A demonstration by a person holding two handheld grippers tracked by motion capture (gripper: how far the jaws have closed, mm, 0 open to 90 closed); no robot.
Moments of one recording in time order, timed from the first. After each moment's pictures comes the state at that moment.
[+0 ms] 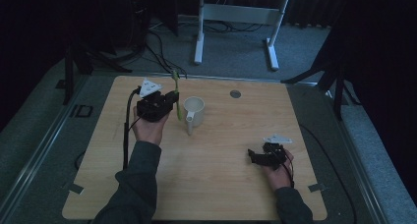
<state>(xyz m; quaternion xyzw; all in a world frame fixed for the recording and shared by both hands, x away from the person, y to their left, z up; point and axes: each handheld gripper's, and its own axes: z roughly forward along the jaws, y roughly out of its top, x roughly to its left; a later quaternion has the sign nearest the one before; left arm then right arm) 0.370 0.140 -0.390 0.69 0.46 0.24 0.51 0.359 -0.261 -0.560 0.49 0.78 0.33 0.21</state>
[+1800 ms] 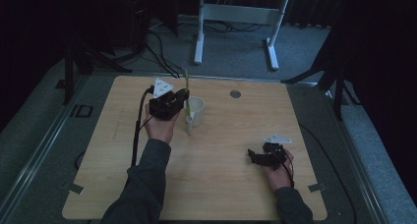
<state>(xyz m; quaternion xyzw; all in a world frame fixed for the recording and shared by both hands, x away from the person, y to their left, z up) 0.384 0.114 -0.401 0.69 0.43 0.26 0.53 0.359 -0.261 -0.560 0.49 0.78 0.33 0.21</state>
